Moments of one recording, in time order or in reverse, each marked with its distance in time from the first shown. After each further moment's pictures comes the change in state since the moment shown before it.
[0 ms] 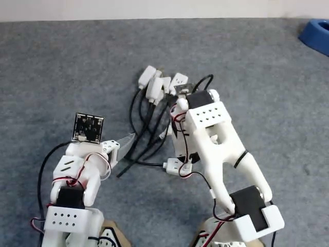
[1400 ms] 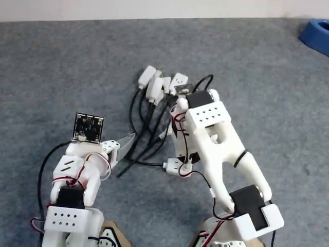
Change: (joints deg) left arm 0.0 0.0 0.0 0.0 0.0; right arm -0.2 0.5 0.0 -0.5 0.0
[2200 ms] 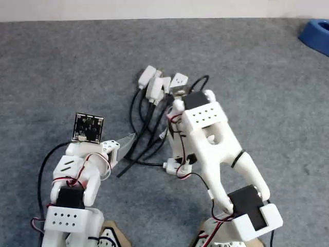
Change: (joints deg) left arm 0.0 0.0 0.0 0.0 0.0; right arm -2.6 0.0 -1.1 0.5 0.0
